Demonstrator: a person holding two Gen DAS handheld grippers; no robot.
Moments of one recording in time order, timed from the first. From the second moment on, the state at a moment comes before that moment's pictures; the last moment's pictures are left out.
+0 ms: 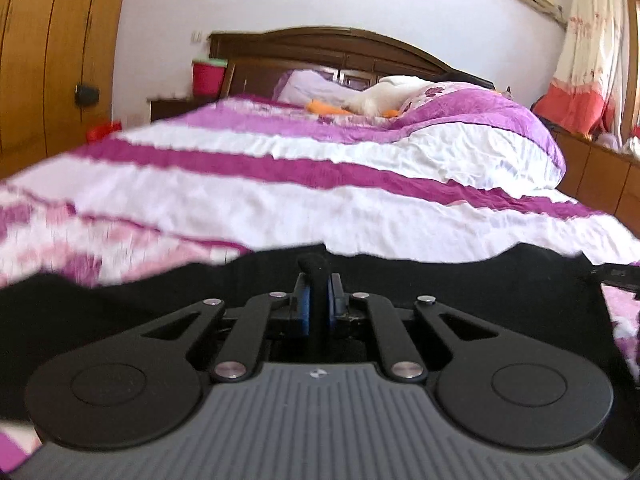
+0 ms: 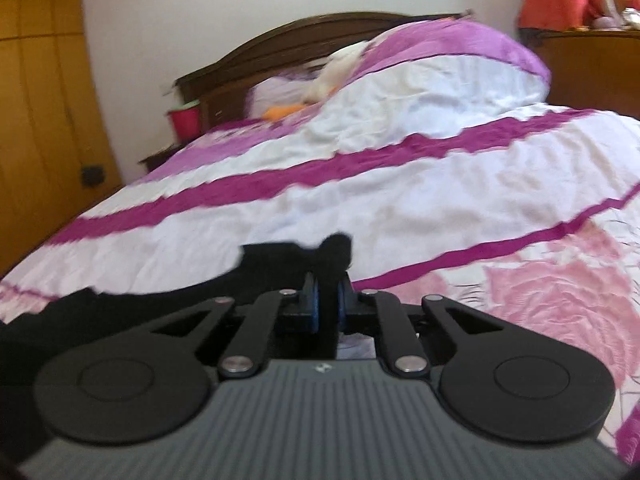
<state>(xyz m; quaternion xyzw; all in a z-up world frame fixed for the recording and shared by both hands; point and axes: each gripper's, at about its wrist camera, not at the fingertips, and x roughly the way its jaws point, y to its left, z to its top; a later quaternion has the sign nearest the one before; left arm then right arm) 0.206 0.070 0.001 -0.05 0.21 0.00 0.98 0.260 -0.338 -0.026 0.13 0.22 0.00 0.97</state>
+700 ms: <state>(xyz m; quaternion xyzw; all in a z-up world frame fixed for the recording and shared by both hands) 0.230 0.086 -0.022 -0.02 0.30 0.04 0.95 0.239 -0.344 -0.009 0.13 0.29 0.02 0.95</state>
